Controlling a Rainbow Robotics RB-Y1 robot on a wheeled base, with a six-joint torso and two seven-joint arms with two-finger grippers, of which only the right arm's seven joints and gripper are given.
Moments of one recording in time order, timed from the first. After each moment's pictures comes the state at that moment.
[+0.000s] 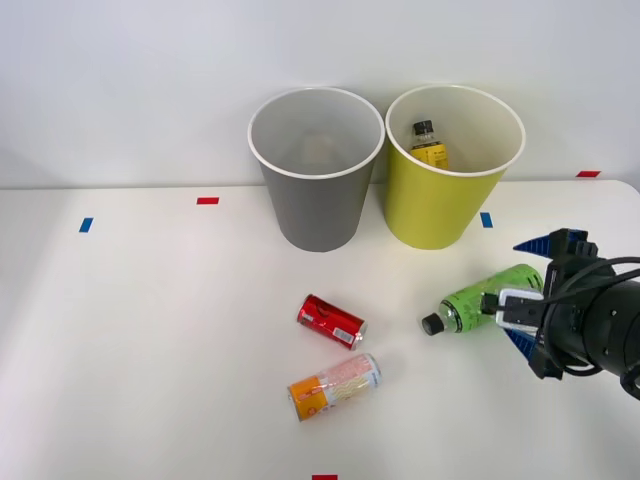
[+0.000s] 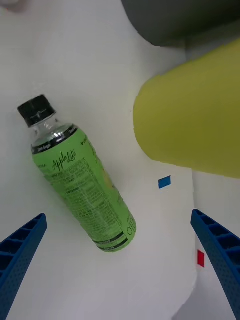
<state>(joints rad) 0.13 -0.92 0.14 -2.46 -0.48 1.11 2.37</state>
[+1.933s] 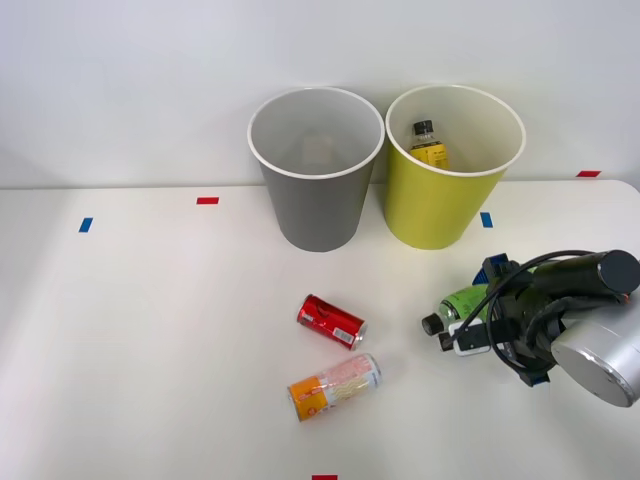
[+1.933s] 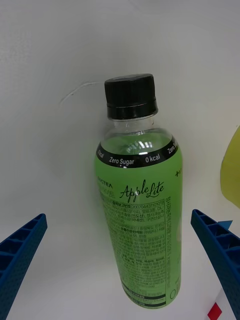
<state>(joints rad) -0.17 -0.75 0.37 -2.15 -0.43 1.38 2.71</state>
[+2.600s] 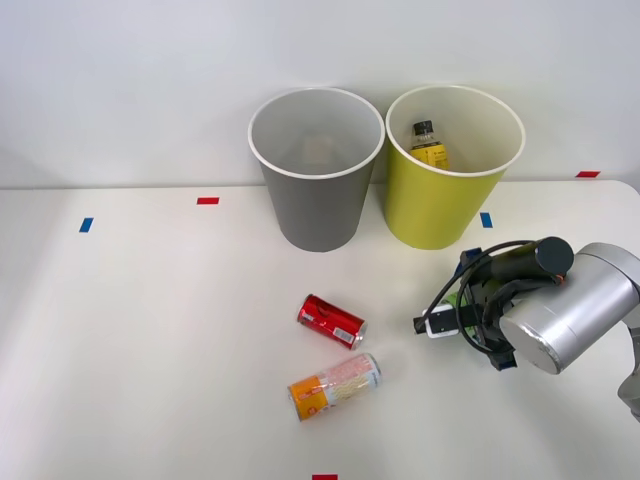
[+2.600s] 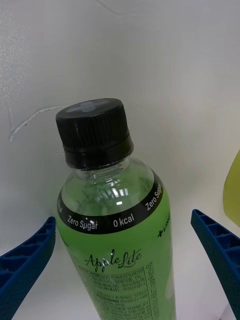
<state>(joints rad) -0.27 -0.63 0.44 -1.96 -0.34 1.35 2.71</state>
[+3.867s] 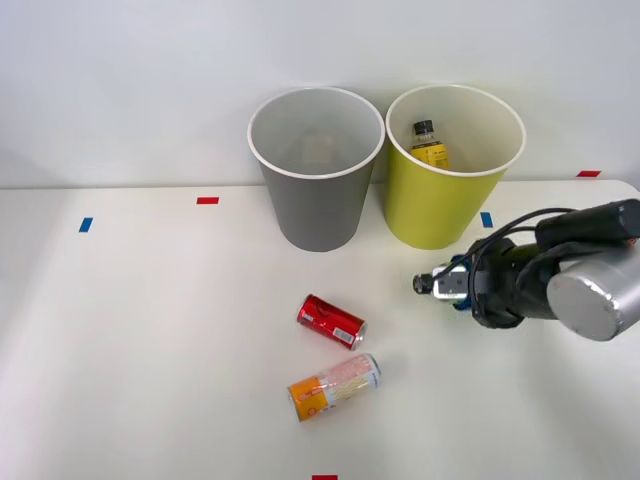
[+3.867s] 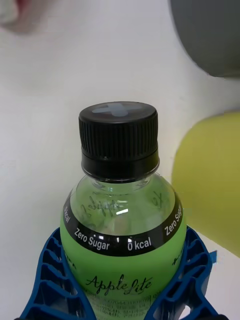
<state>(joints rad) -0.25 -0.64 0.22 -1.96 -0.68 1.24 2.71</state>
